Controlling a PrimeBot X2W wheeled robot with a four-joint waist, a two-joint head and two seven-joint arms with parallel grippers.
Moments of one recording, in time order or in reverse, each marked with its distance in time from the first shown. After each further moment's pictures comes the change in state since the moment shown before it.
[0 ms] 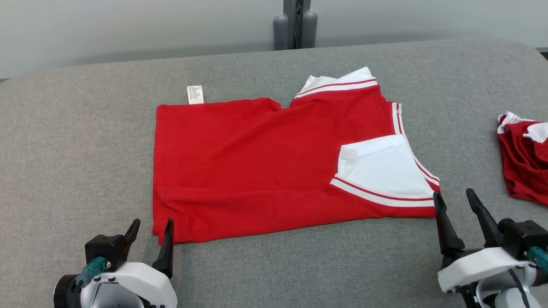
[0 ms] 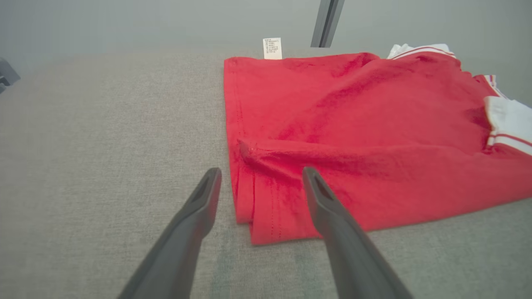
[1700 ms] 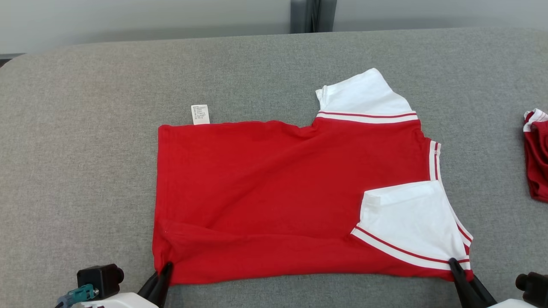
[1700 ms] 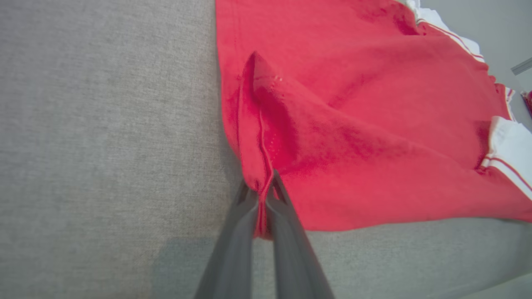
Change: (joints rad) left arm 0.165 0.028 0.030 -0.167 -0.244 -0.054 0.189; right arm 0.281 0.027 -0.081 -0.204 0.278 0.001 0.305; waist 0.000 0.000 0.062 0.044
